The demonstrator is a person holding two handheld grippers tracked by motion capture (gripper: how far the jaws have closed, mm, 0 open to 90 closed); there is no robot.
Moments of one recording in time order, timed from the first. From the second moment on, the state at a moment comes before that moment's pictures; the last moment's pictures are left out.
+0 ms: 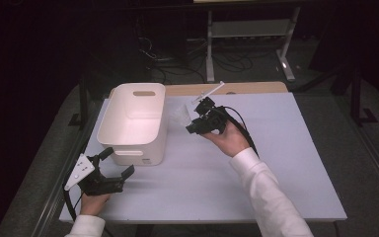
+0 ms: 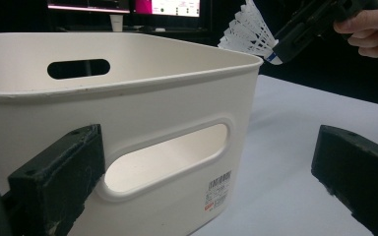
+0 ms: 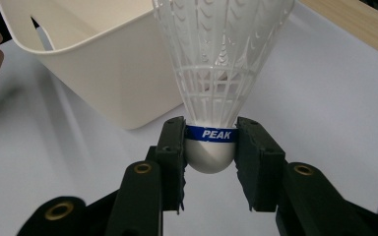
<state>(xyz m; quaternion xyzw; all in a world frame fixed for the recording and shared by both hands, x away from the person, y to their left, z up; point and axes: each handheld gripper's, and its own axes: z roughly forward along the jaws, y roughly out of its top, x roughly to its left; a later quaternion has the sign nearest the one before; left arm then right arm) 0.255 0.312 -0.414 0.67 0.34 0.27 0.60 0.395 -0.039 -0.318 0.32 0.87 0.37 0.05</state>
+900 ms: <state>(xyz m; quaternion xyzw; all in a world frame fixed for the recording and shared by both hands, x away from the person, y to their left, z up) 0.256 0.312 -0.414 0.68 0.33 0.27 0.60 0.400 -0.023 -0.294 0.31 0.87 0.38 0.06</state>
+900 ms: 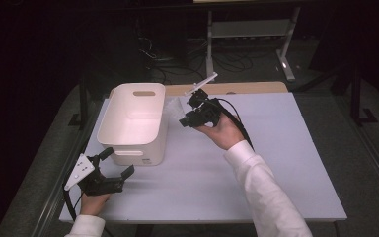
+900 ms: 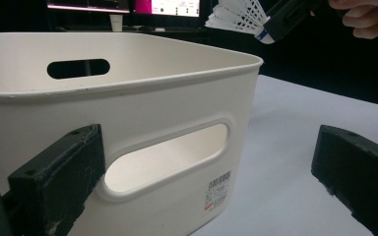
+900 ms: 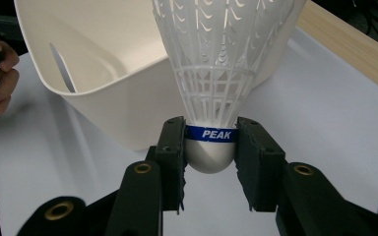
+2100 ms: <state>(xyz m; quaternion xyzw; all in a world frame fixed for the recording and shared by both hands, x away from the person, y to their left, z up) 0.254 0.311 -0.414 0.67 0.34 0.26 0.61 0.410 0.014 -0.274 0.28 0.88 0.38 0.07</state>
